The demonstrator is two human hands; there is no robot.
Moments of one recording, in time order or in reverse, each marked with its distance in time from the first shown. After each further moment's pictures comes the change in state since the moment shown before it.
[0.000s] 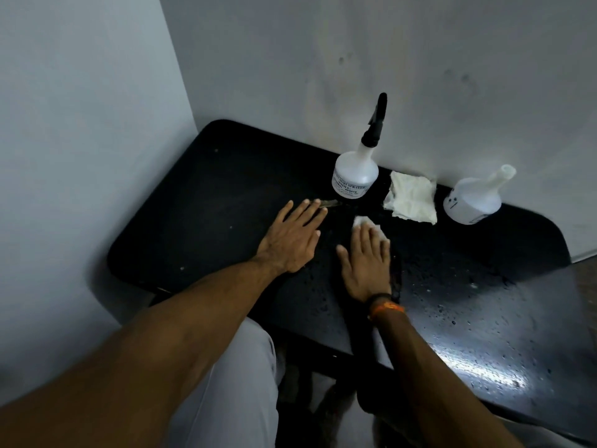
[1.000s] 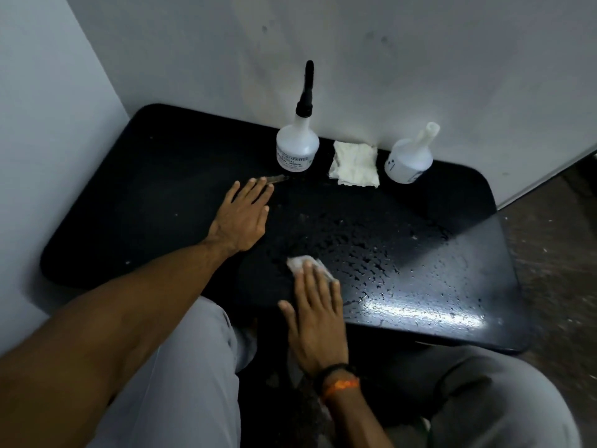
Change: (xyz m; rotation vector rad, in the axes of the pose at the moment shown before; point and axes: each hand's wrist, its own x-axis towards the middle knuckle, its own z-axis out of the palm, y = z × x) left_hand -0.001 0.005 -0.005 0.006 -0.017 -0.007; right_hand -0.160 -0.006 0.032 0.020 0.014 -0.047
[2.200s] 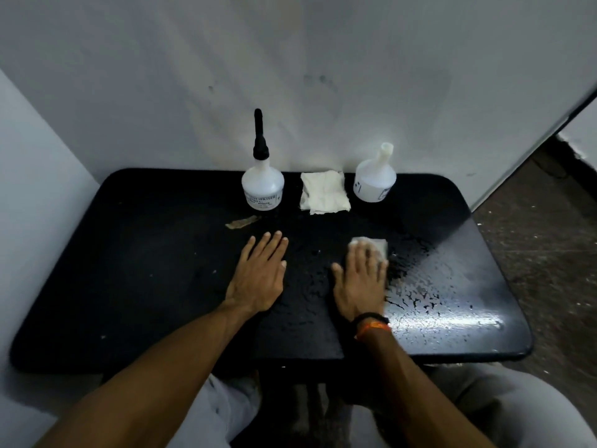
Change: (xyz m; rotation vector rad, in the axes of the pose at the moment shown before) left_hand 0.001 0.076 0.012 -0.044 -0.027 0.118; right_hand 0.100 0.104 -0.041 0.038 0.086 0.418
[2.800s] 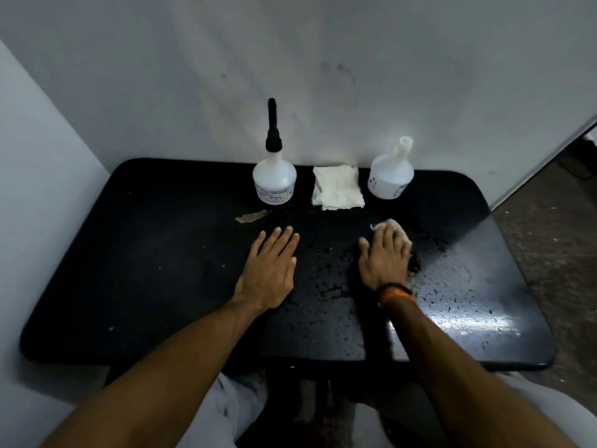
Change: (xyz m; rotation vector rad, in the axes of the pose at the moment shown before) left_hand 0.000 -0.002 0.003 -0.012 0.009 0.001; right_hand 0.050 0.011 -0.015 0.044 0.012 0.075
